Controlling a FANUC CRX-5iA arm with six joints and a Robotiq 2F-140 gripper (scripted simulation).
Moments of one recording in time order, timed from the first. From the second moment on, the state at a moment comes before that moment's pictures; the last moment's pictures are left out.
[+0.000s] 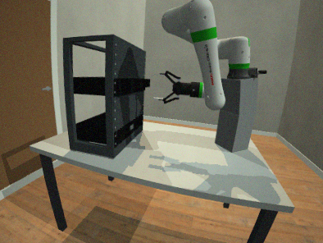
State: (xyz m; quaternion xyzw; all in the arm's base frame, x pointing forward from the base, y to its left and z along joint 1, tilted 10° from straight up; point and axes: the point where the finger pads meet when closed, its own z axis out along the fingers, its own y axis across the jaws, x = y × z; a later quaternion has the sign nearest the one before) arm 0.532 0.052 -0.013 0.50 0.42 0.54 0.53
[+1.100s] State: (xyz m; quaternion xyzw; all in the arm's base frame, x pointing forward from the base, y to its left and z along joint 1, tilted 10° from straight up) arm 0.544 -0.053 -0.022 0.51 0.42 0.54 0.53
